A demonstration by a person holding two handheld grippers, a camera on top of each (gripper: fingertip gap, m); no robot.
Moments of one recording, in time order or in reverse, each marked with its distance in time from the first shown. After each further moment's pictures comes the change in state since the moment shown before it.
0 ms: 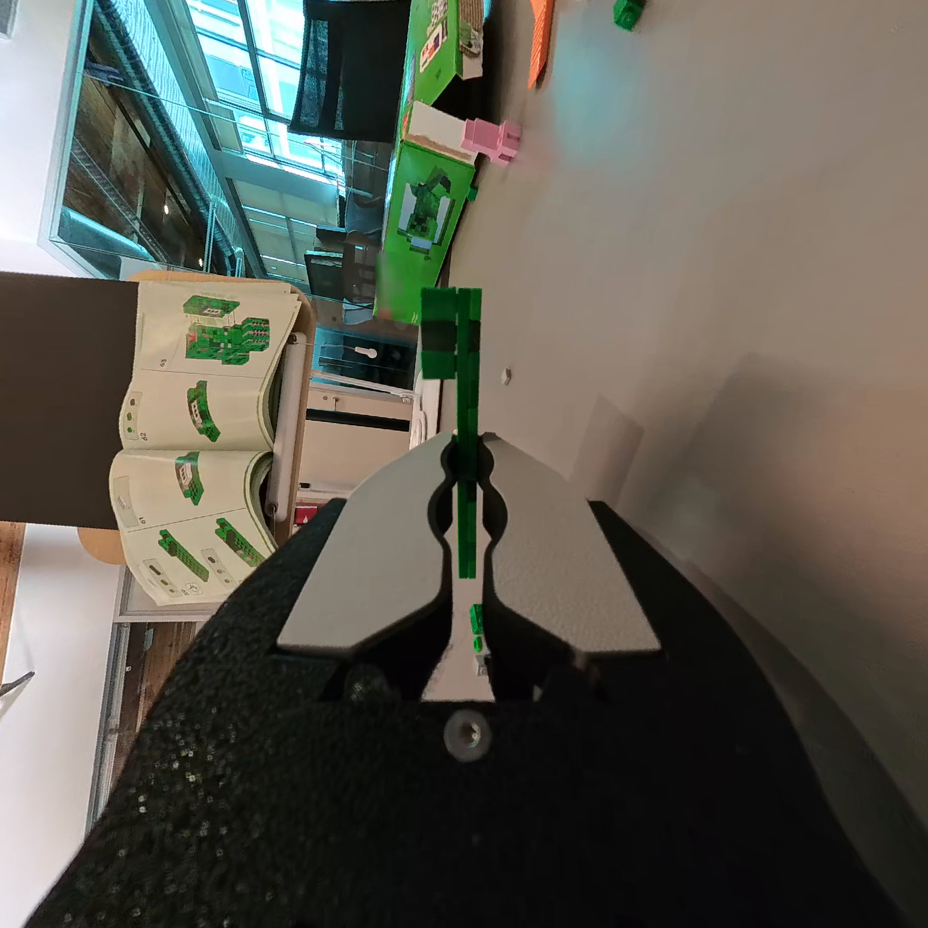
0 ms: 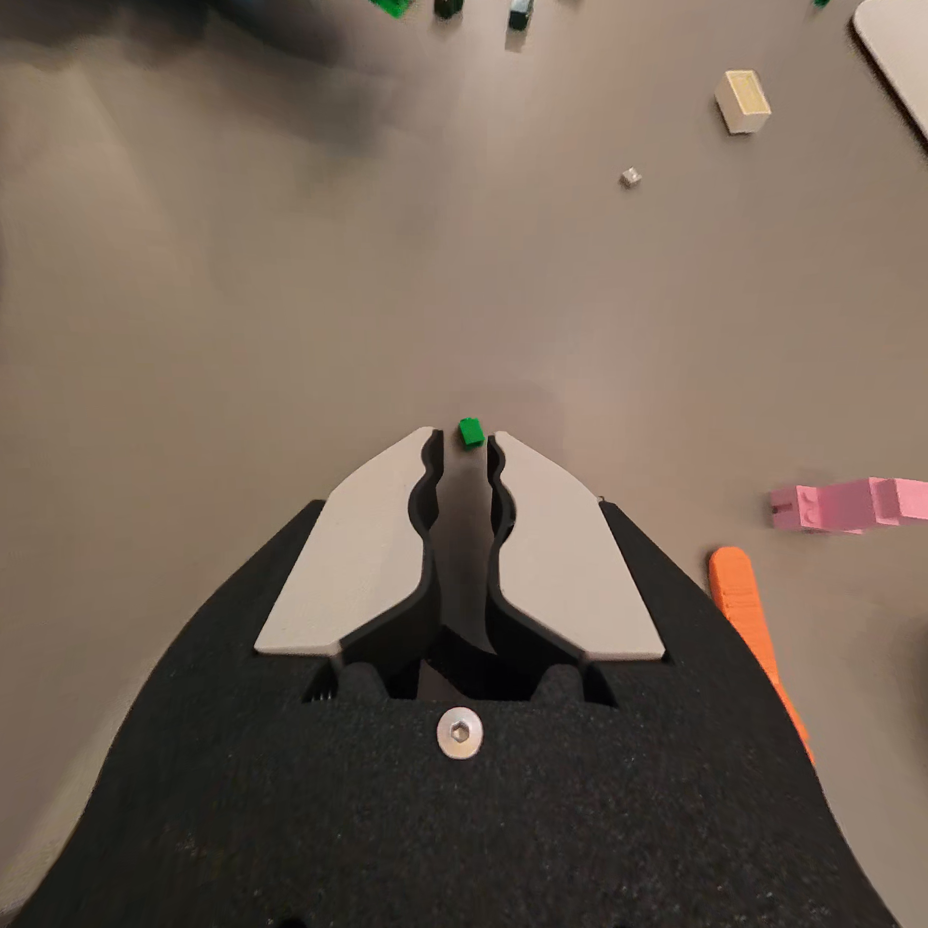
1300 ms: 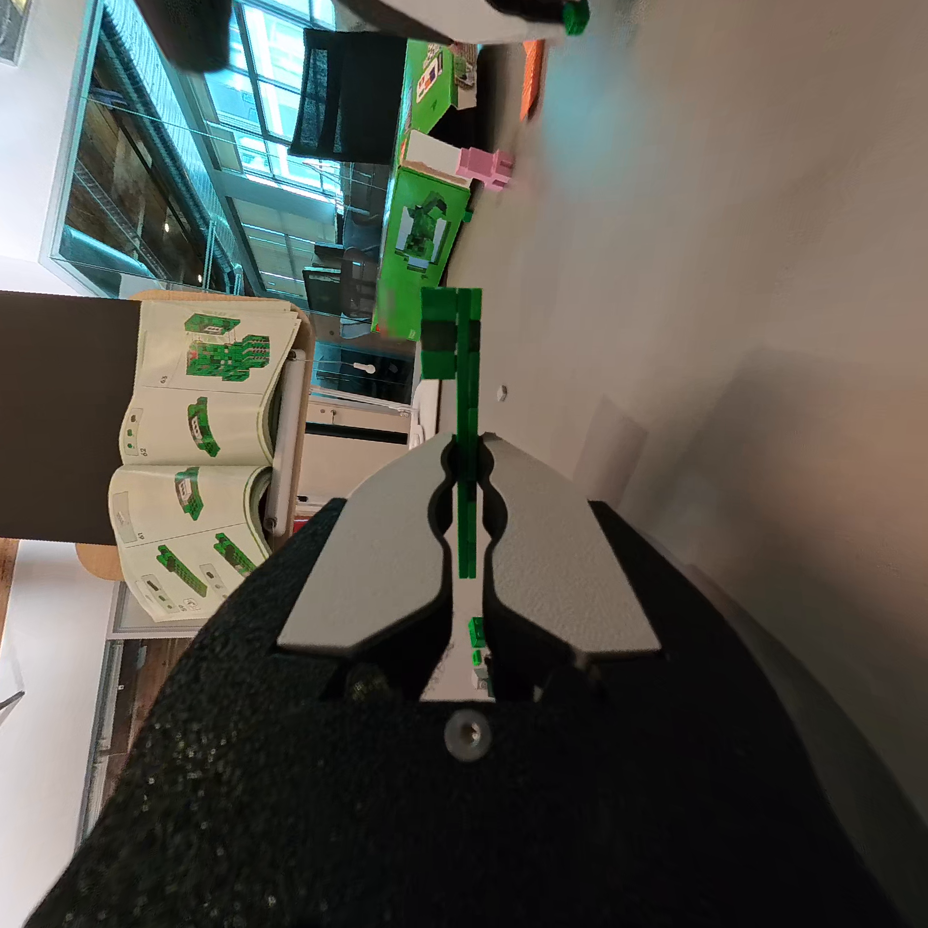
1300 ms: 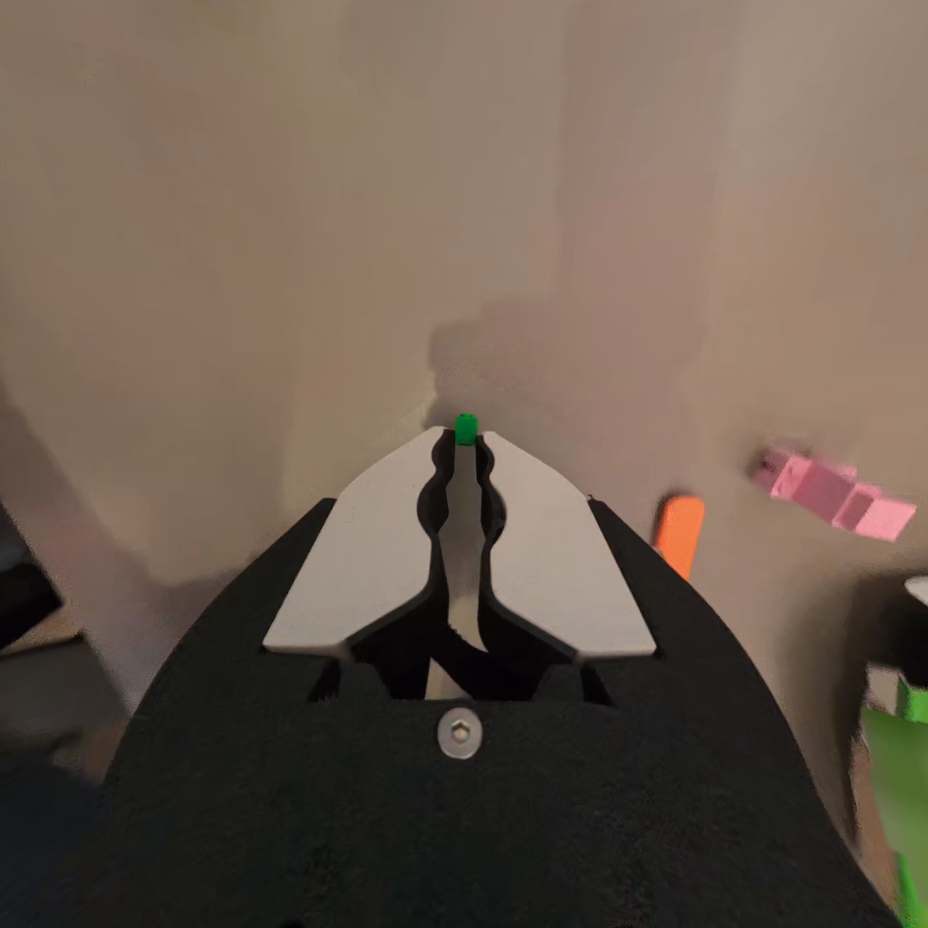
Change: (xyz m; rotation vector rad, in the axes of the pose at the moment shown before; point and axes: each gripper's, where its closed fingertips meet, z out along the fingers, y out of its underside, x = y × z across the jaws) left arm 0.001 -0.008 0.000 0.030 0.008 0.003; right arm 0.010 0.011 -0.016 -0.664 -0.180 0.049
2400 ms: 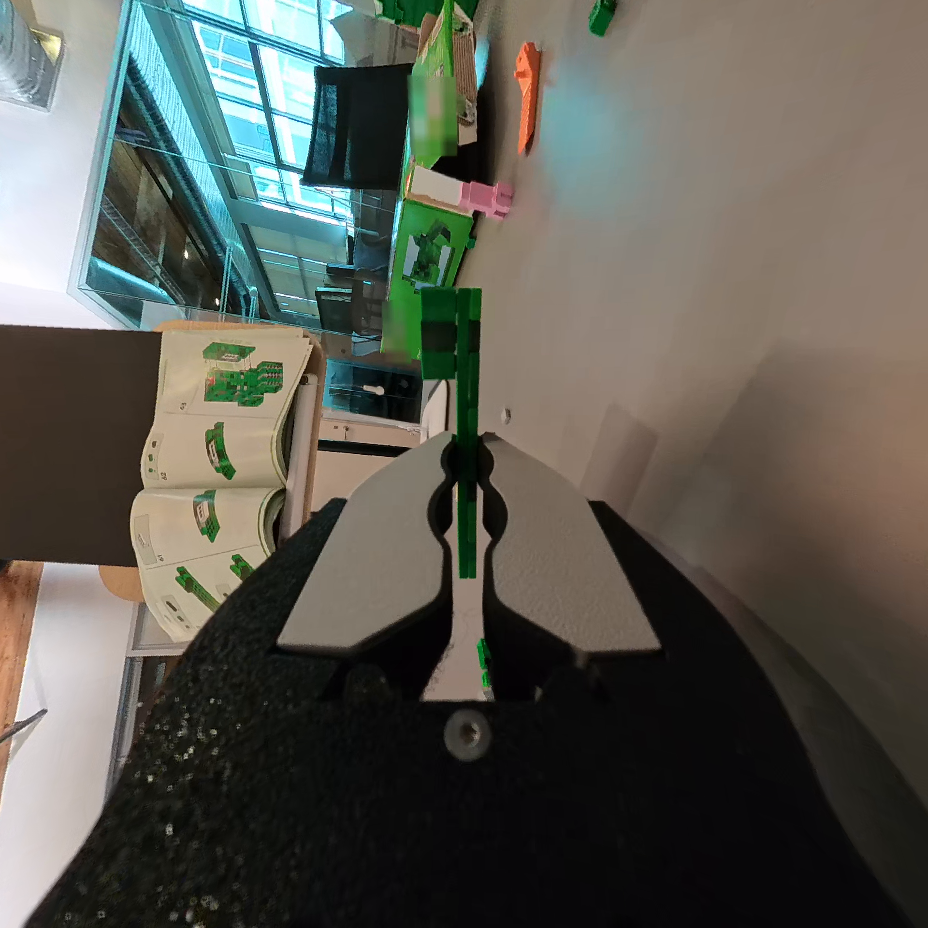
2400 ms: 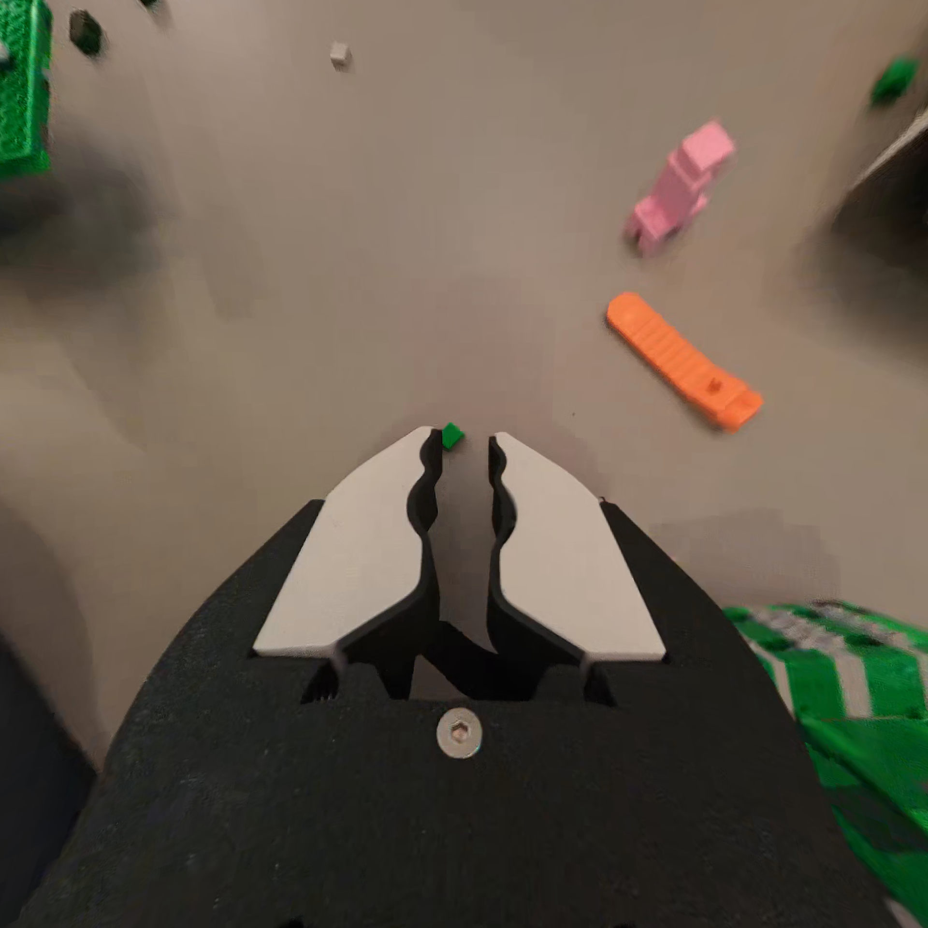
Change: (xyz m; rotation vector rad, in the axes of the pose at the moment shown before) left arm 0.001 -0.013 0.000 0.031 -0.015 0.033; right arm 0.005 0.028 -0.020 0.524 0.243 0.685
